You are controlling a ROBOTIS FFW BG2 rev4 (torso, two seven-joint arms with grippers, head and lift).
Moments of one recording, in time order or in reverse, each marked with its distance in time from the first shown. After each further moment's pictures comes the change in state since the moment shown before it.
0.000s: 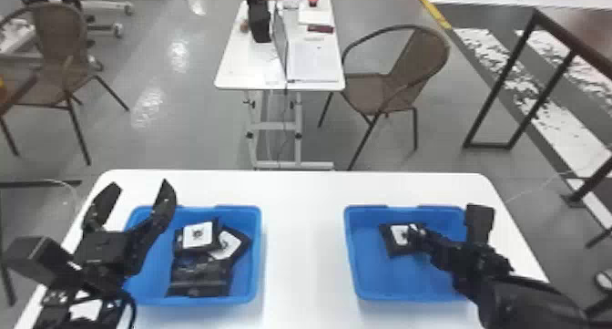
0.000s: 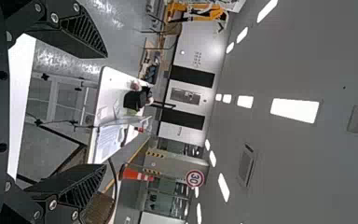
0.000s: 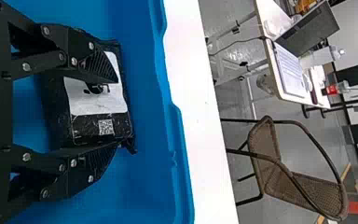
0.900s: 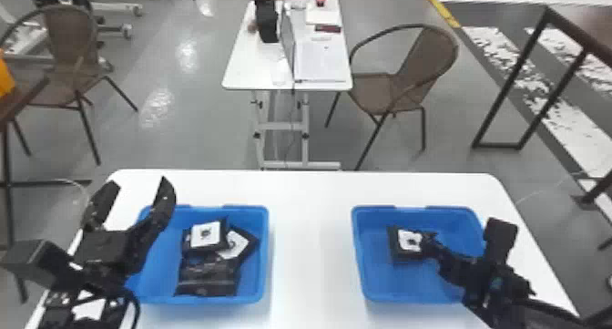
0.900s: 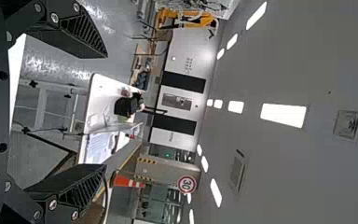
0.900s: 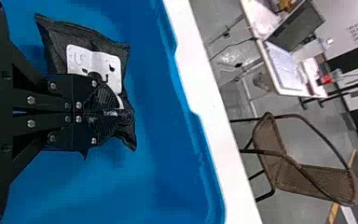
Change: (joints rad) left arm 0.006 0.000 0.009 0.000 0.007 -0.047 0.013; right arm 0.259 -0.006 0.000 -0.439 -0.216 0.145 -0.070
